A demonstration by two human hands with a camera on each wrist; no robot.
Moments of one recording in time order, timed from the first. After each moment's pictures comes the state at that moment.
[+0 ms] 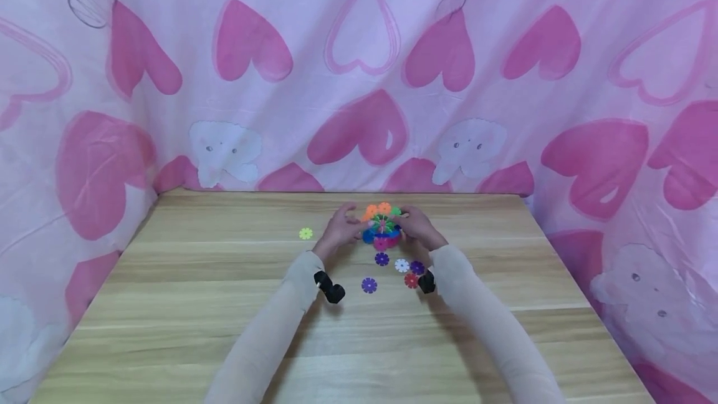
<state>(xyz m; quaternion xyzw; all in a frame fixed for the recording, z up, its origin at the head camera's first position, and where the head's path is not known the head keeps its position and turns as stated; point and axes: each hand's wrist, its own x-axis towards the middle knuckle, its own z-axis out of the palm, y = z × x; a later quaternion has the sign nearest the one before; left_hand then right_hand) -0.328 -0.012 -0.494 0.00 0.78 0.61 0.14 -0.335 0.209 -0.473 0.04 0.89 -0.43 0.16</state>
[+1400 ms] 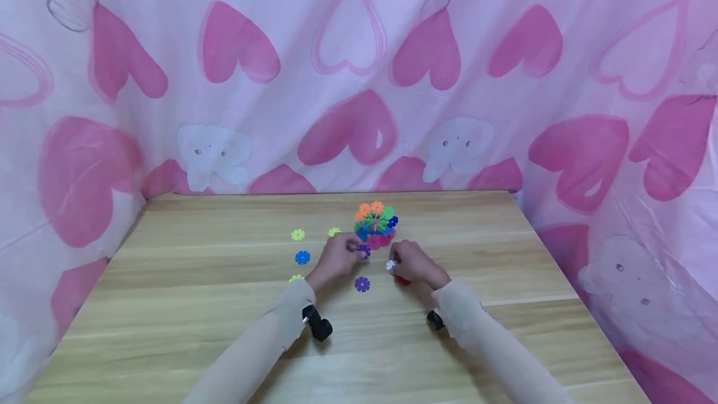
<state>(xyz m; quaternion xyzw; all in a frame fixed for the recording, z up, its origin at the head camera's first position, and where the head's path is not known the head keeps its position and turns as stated) -0.266 0.000 -0.490 0.10 0.85 0.51 0.10 -0.263 0.203 -0.484 -0.08 0.95 -0.24 0.16</state>
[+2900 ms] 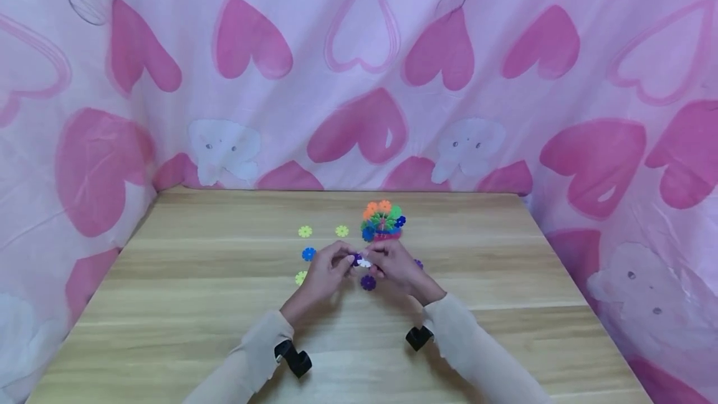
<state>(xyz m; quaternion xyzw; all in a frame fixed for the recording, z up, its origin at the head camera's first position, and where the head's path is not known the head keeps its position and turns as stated) -0.214 -0.038 -0.476 0.14 0.74 0.66 0.06 -0.231 0.152 -0.450 -0.07 0.73 -0.64 0.22</state>
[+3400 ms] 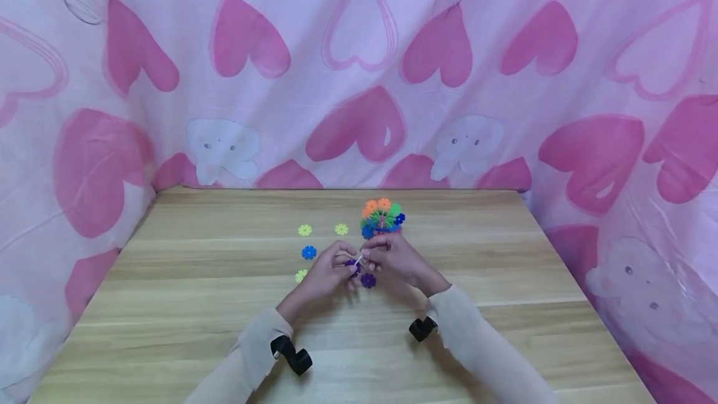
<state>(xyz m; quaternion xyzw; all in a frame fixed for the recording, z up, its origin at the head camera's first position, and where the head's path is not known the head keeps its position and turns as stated) -0.218 -0.046 -0.484 0.16 0.69 0.68 0.19 -0.242 0.160 -0.447 -0.11 0.76 -0.60 0.23</state>
